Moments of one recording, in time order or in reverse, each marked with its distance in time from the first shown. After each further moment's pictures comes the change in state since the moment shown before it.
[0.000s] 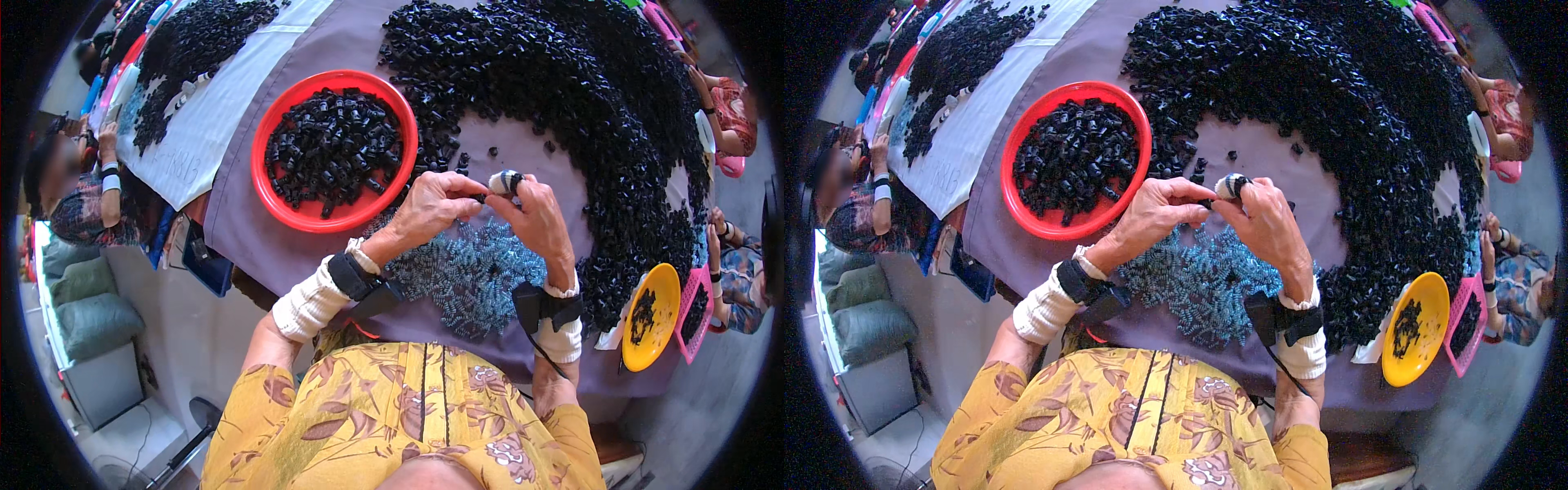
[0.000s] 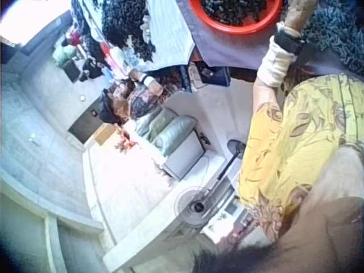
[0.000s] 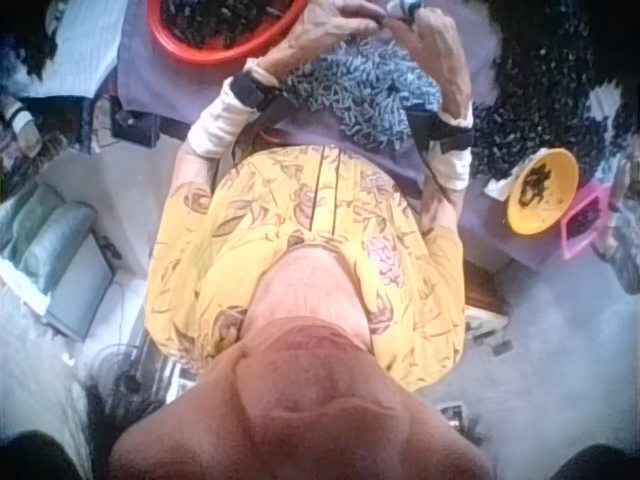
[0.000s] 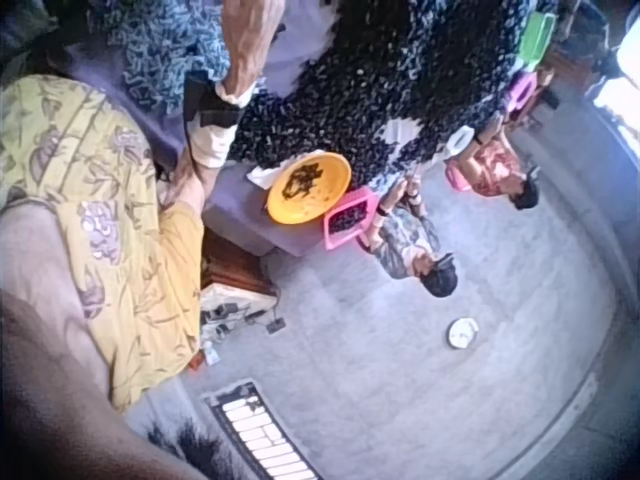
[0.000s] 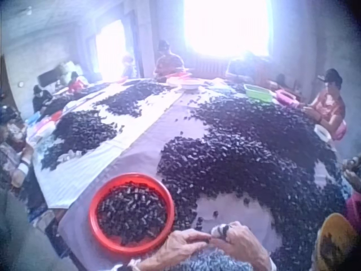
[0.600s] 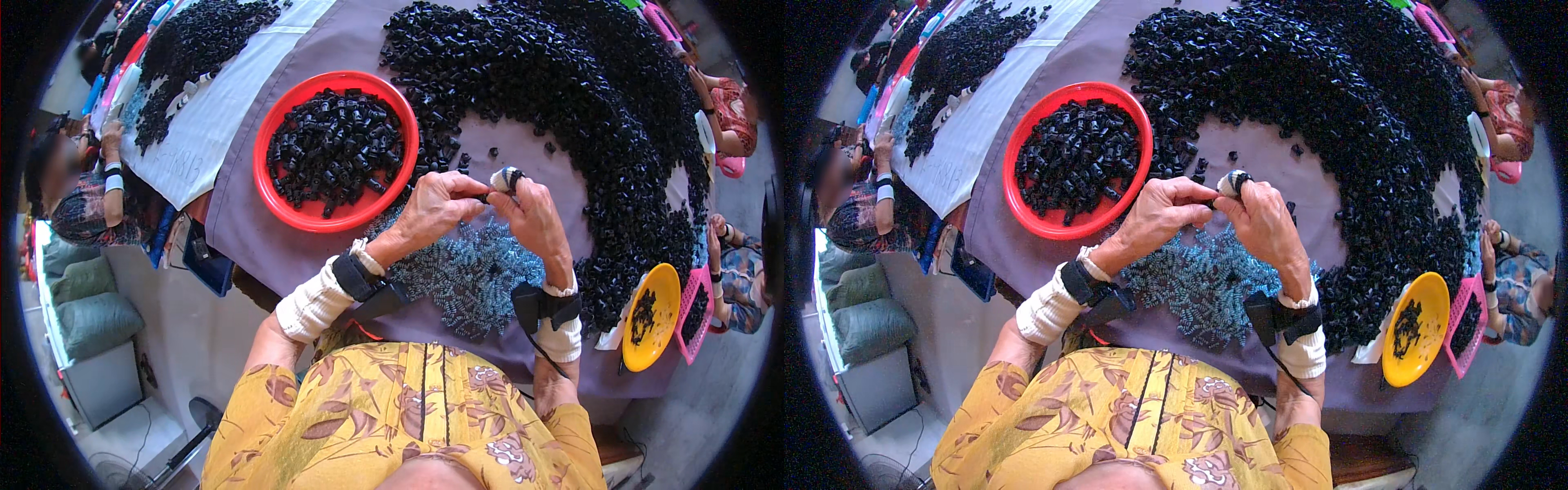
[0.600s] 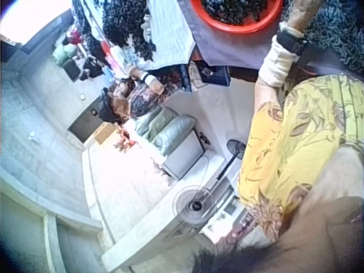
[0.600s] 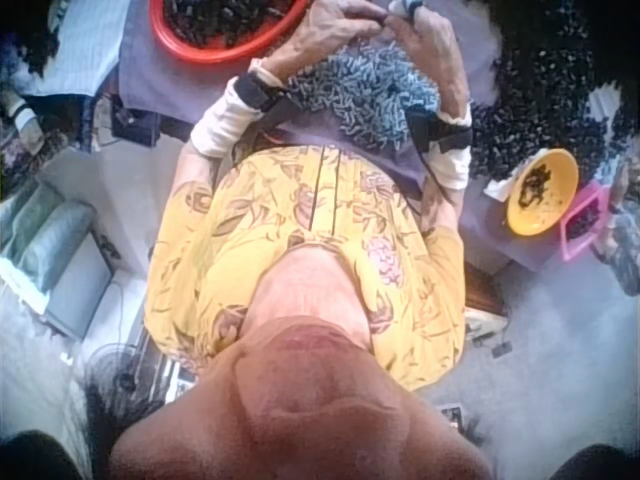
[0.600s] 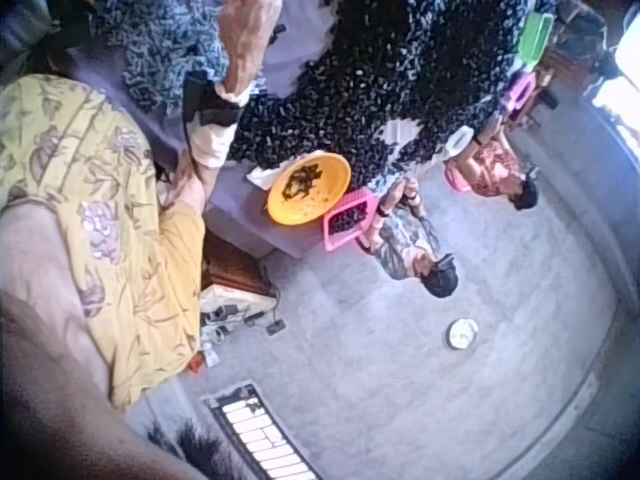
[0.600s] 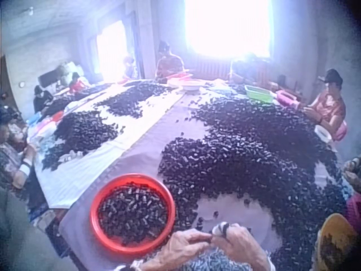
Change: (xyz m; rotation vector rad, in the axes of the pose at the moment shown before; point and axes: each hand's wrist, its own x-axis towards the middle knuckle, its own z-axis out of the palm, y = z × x) left_hand 0.001 -0.002 0.004 0.048 0.020 0.058; right_hand 0.000 0.004 0.003 0.072 -0.039 0.041
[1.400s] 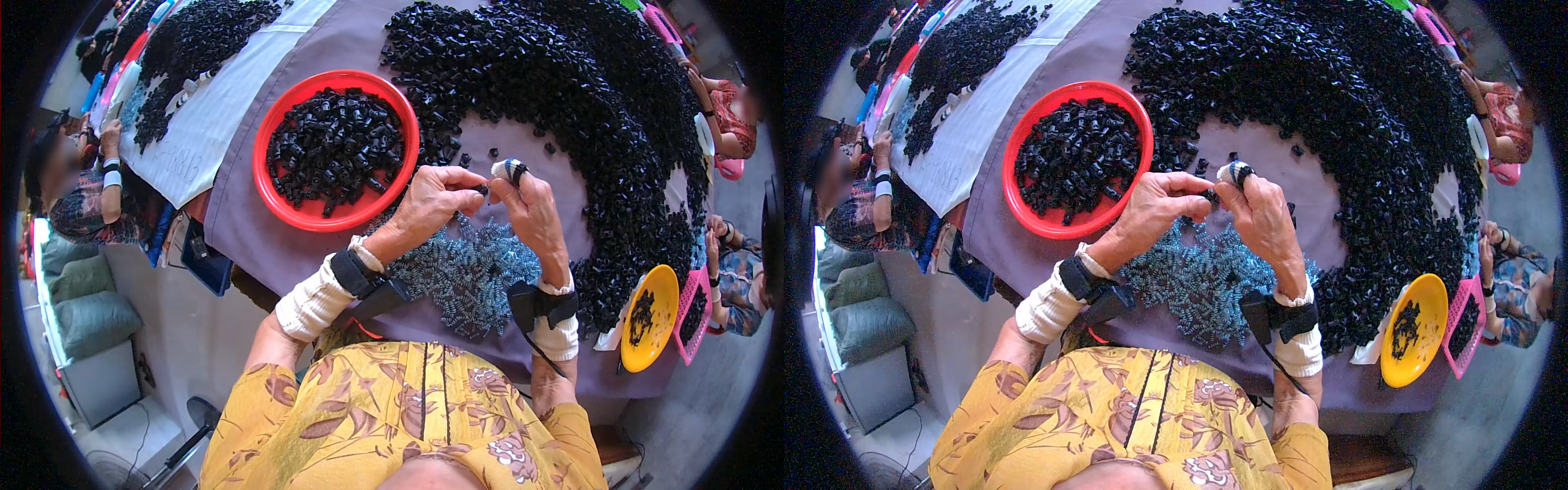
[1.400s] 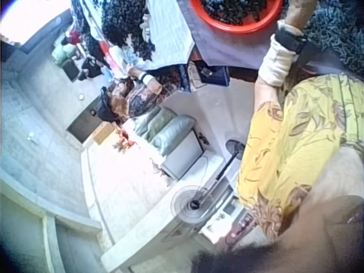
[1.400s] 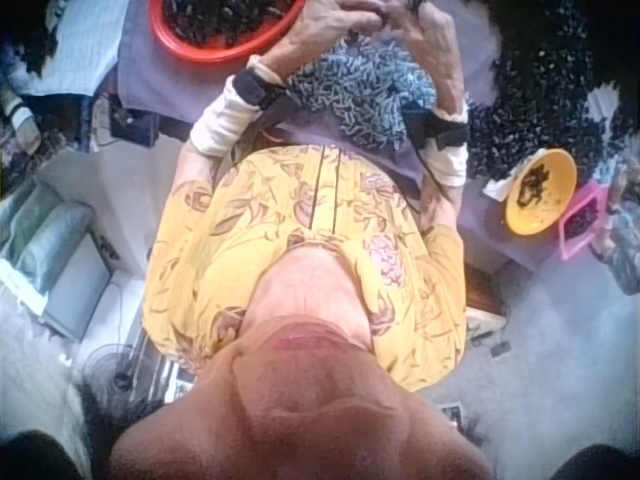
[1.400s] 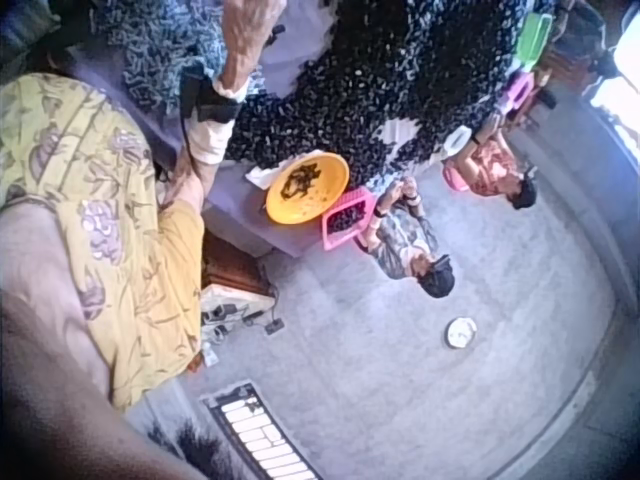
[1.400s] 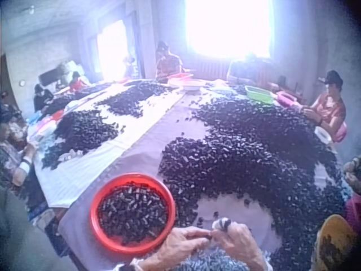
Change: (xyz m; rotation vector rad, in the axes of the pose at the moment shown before) left_hand 0.001 0.008 -0.002 -0.167 0.041 -0.061; right_hand 0.007 -0.004 0.004 0.154 0.121 0.015
